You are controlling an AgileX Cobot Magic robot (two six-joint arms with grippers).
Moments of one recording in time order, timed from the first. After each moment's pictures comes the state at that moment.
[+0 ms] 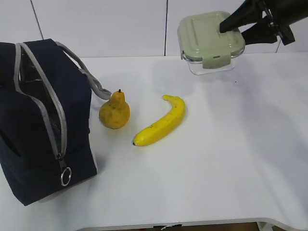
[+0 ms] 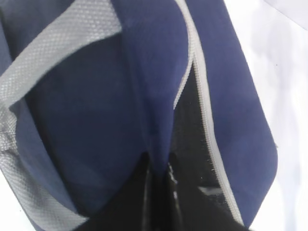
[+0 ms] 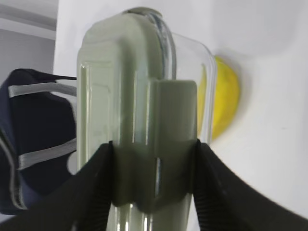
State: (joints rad) left arm -0.05 1.17 -0.90 -0.61 0.73 -0.05; right arm -0.09 1.86 -1.67 0.94 1.21 -0.38
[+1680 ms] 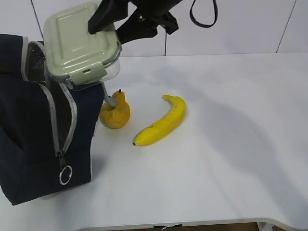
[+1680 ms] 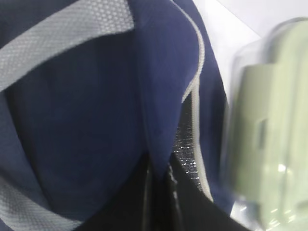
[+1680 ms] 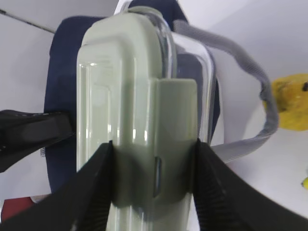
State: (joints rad) left arm -0.05 1.17 -0.90 -0.73 0.70 -0.04; right arm 0.46 1.93 -1.93 0.76 1.06 -0.12
